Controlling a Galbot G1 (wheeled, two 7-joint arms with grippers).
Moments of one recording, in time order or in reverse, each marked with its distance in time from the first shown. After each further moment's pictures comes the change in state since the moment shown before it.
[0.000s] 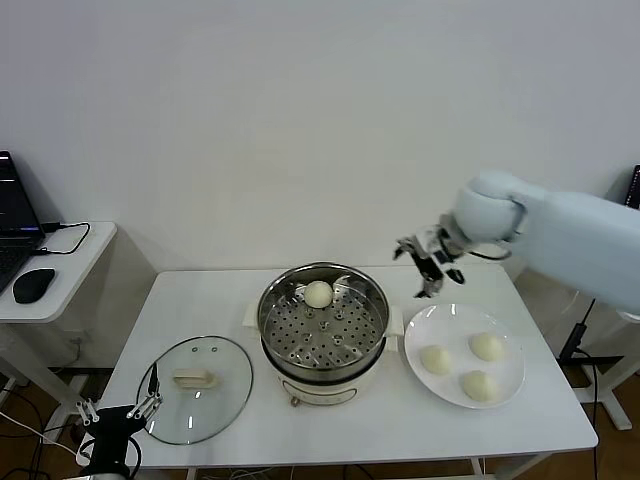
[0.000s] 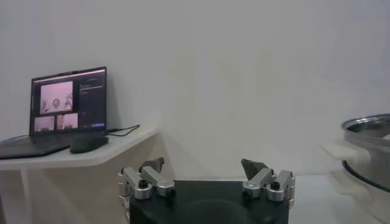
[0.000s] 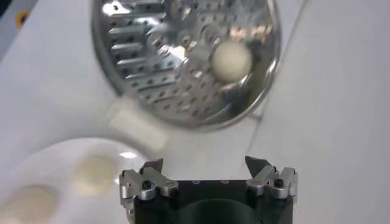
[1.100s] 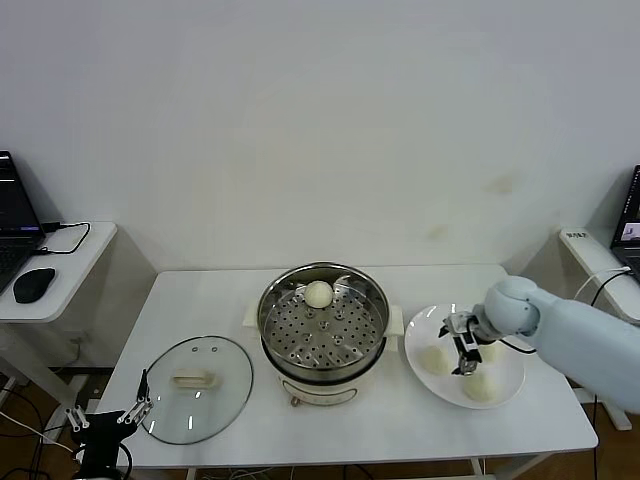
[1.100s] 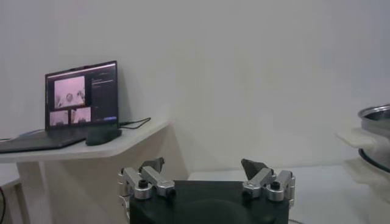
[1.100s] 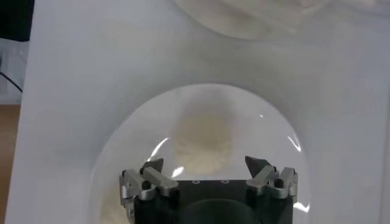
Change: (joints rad) left arm 0.008 -0.023 -0.032 0.010 0.001 0.014 -0.001; right arm -0.545 0.047 0.310 -0.189 -0.231 -0.004 0.031
